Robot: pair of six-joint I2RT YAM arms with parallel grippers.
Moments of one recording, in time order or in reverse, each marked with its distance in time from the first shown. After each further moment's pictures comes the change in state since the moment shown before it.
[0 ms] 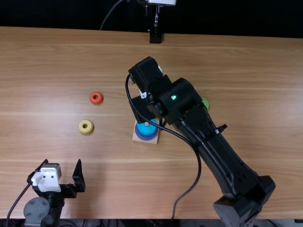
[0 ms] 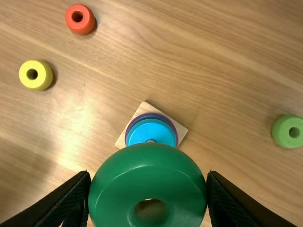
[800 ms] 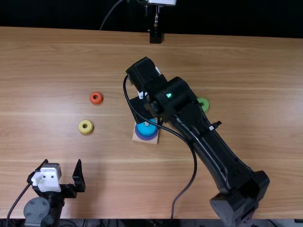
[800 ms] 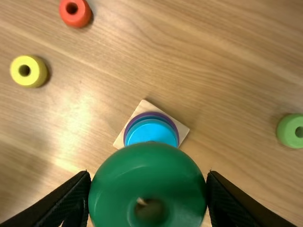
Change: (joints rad) left arm 0.000 0.000 0.000 0.000 0.000 -0.001; right arm 0.000 0.040 0.000 0.002 0.001 0.000
